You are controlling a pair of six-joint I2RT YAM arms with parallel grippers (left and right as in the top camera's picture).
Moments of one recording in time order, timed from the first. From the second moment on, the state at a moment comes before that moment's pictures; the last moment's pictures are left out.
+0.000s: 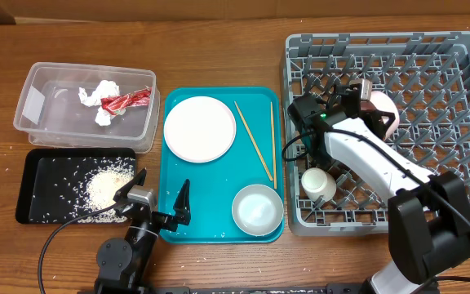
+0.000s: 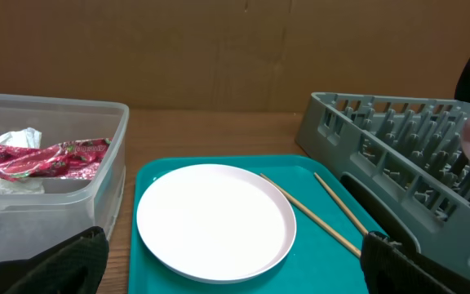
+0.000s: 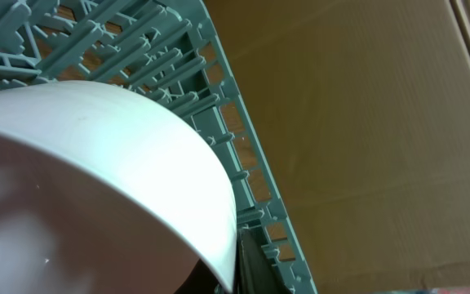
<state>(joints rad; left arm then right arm) -0.14 0.01 0.01 -0.07 0.15 -0.15 0.42 1.80 1.22 -1.04 1.34 0.59</state>
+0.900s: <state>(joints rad) -0.14 0.01 0.01 -0.07 0.15 -0.15 0.37 1.81 1.29 -1.05 1.26 0.49</state>
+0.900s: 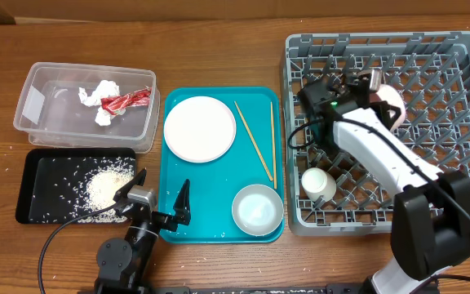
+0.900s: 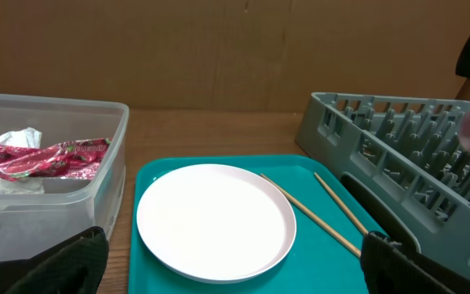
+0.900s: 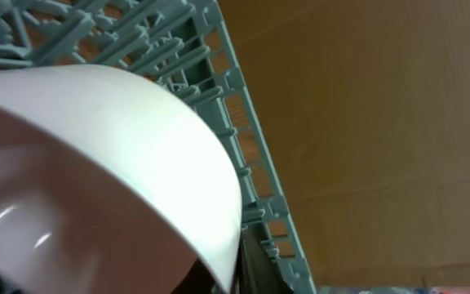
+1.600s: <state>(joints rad) -0.14 0.01 0.01 -0.07 0.15 -0.15 0.46 1.81 1.38 -1.28 0.83 0.59</state>
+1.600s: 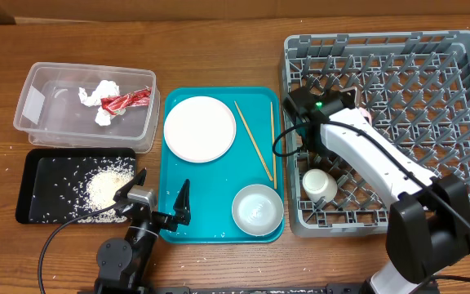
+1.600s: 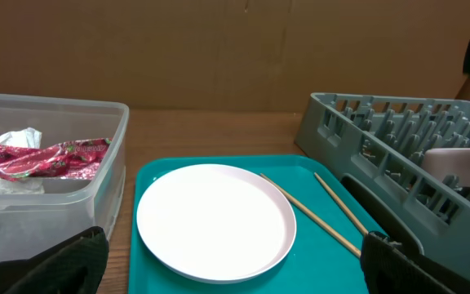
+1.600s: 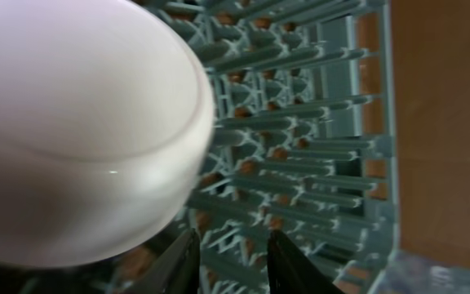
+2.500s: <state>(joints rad) -0.14 0.01 0.01 -0.07 0.15 -0.15 0.74 1.72 1.32 -1.04 -0.04 0.32</state>
